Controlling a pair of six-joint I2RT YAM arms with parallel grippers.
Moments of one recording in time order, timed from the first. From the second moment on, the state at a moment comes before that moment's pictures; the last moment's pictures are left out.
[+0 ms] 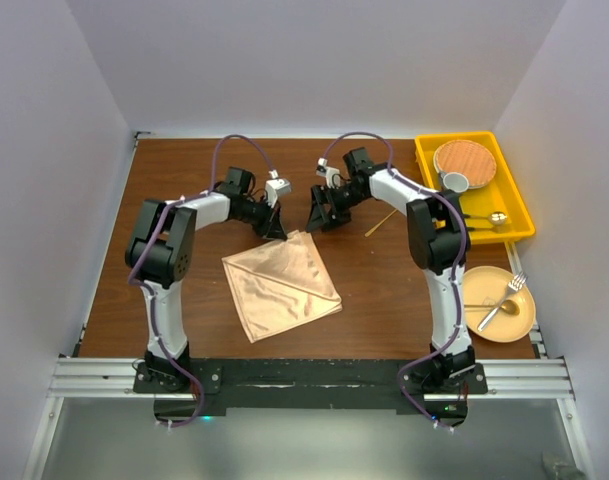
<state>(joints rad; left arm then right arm) -0.28 2.06 1.29 -0.28 0.84 0.32 0.37 2.27 1.73 -0.65 -0.79 0.05</state>
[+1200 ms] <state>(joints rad) -0.17 1.93 1.30 -0.49 0.89 0.58 0.42 2.29 1.67 -0.58 -0.98 -0.01</state>
